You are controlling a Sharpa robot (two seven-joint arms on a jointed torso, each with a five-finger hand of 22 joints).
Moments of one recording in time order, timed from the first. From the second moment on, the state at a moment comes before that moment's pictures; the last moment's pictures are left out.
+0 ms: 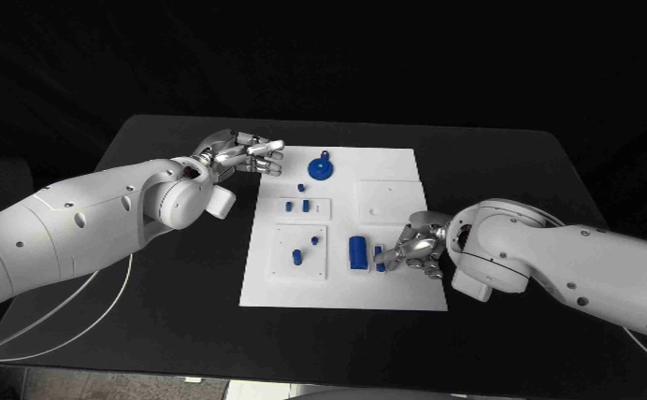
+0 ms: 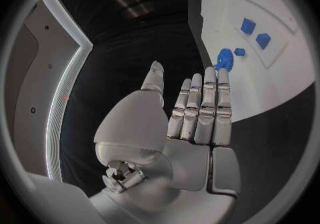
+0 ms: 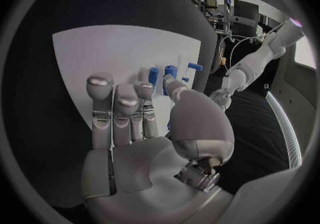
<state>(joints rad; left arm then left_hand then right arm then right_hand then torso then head) 1.26 -0.73 -0.11 1.20 -0.19 -0.09 0.24 1.26 0.01 -0.15 -0.01 0.10 1.04 0.14 0.06 0.07 1.16 0.12 0.07 0.06 1.24 0.09 0.07 0.08 0.04 1.06 0.08 0.13 0.17 1.00 -0.93 0.11 1.74 -1.02 -0.02 -0.70 1.04 -0.13 0.29 0.09 0.05 1.26 0.03 0.07 0.10 1.39 -0.05 0.77 1.16 1.46 -0.09 1.00 1.13 0.05 1.46 -0.12 0.70 1.31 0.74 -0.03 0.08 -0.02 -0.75</state>
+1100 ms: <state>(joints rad) 1.26 -0.73 -0.11 1.20 -0.20 -0.09 0.24 1.26 0.01 -0.15 -0.01 0.10 1.04 0.14 0.06 0.07 1.16 0.12 0.07 0.06 1.24 0.09 0.07 0.08 0.04 1.06 0.08 0.13 0.17 1.00 -0.92 0.11 1.73 -1.03 0.04 -0.69 1.10 -0.07 0.25 -0.02 0.06 1.27 0.03 0.07 0.10 1.39 -0.05 0.78 1.15 1.46 -0.09 1.01 1.12 0.05 1.46 -0.12 0.71 1.31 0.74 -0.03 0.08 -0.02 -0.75</state>
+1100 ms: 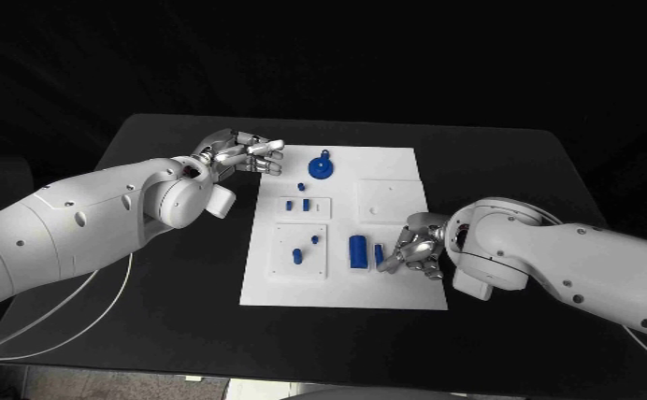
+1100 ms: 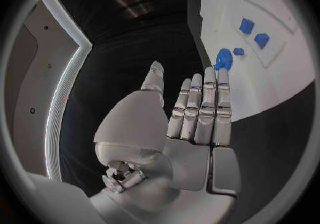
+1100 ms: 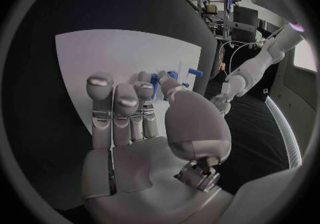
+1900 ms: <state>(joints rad) 1.26 -0.73 -0.11 1.20 -0.20 -0.09 0.23 1.26 0.01 -0.15 -0.01 0.10 1.04 0.14 0.06 0.07 1.16 0.12 0.07 0.06 1.24 0.09 0.07 0.08 0.04 1.06 0.08 0.13 0.17 1.00 -0.88 0.12 1.66 -1.03 0.05 -0.69 1.07 -0.05 0.28 -0.09 0.06 1.28 0.03 0.07 0.10 1.39 -0.05 0.78 1.15 1.46 -0.09 1.01 1.12 0.05 1.46 -0.12 0.71 1.31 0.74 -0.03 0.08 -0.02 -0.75</state>
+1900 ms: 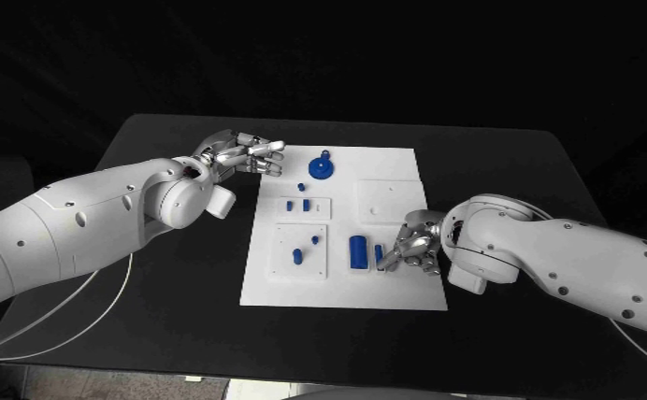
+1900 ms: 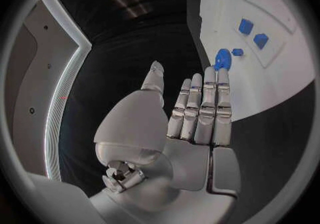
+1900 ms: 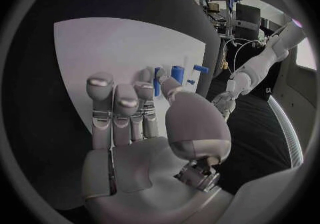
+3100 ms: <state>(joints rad) 1.27 -0.69 -0.11 1.10 -0.07 -0.20 0.32 1.28 0.02 -0.13 -0.03 0.12 0.95 0.14 0.06 0.06 1.03 0.15 0.06 0.06 1.05 0.15 0.07 0.06 0.05 0.98 0.14 0.07 0.11 1.04 -0.71 0.24 1.07 -0.69 -0.28 -0.01 1.23 0.06 -0.09 -0.11 0.25 1.10 0.10 0.06 0.07 1.22 0.03 0.27 0.56 1.29 -0.02 0.38 0.73 0.06 1.29 -0.04 0.08 0.91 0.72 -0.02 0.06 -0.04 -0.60</state>
